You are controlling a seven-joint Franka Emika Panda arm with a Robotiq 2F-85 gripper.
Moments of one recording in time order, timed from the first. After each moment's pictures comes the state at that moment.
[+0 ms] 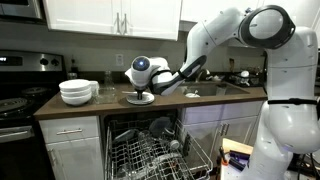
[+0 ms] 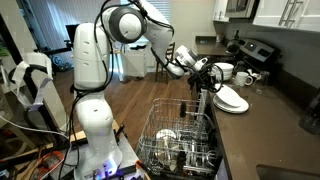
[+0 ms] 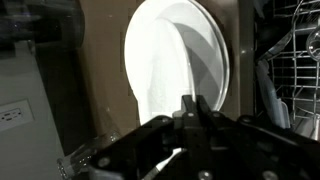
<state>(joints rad) 0.01 0.23 -0.02 -2.02 -1.19 2.45 0.30</state>
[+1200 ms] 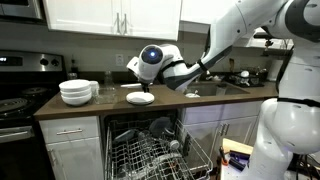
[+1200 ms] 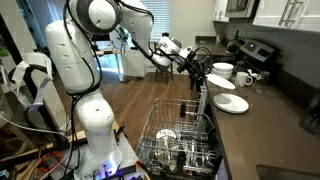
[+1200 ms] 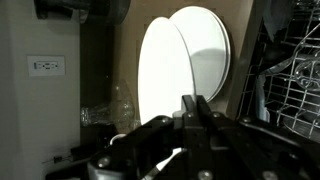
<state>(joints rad) 0.06 -0.05 0.05 -2.21 -1.28 2.34 0.15</state>
